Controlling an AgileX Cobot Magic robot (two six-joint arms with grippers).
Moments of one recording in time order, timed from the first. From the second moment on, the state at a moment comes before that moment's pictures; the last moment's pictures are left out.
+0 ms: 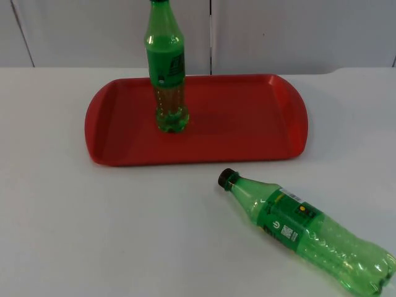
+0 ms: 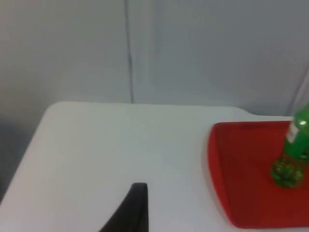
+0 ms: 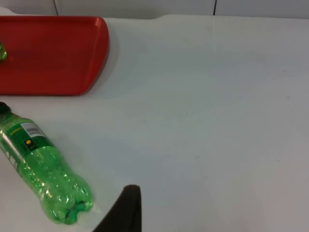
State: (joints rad) right arm 0.11 0.00 -0.52 -0.07 1.08 0.02; left arm -0.24 0.68 -0.89 0.32 0.73 -0.38
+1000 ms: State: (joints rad) right arm 0.11 0.00 -0.52 -0.07 1.08 0.02; left arm -0.26 0.22 -0.63 -0.01 0.81 -0.06
